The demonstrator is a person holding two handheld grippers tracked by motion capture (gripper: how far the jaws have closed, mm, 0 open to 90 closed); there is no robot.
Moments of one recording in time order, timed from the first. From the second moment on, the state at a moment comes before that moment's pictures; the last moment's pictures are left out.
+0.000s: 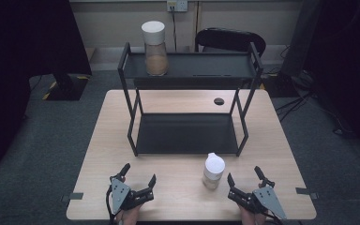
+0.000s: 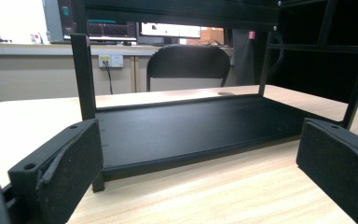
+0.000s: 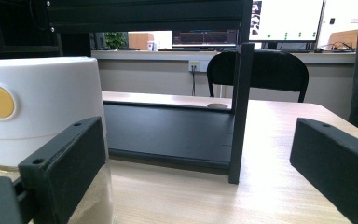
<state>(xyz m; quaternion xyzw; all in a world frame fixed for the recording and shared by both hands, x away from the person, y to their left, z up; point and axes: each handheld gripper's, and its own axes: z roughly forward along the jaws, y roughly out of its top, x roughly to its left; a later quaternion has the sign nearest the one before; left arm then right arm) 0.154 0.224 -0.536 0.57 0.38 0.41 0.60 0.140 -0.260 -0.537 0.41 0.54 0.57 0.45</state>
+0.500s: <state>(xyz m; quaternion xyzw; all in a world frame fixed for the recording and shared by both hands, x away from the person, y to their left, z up) 0.152 0.218 -0.537 0.56 0.39 0.42 0.59 0.140 -0.259 -0.538 0.41 0.54 0.57 0.46</state>
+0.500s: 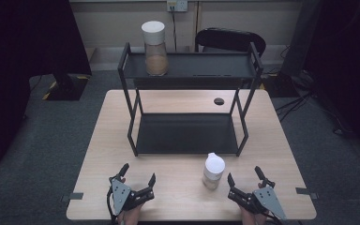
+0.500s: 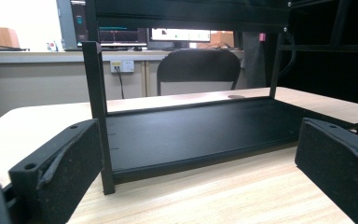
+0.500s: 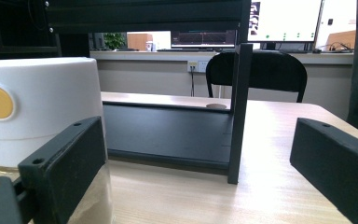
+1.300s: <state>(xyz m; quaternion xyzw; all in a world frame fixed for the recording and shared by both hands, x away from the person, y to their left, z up) 0.151 0.215 -0.537 0.56 0.39 0.43 0.59 0.134 -0.269 -0.483 0.35 0.54 0.63 0.44</state>
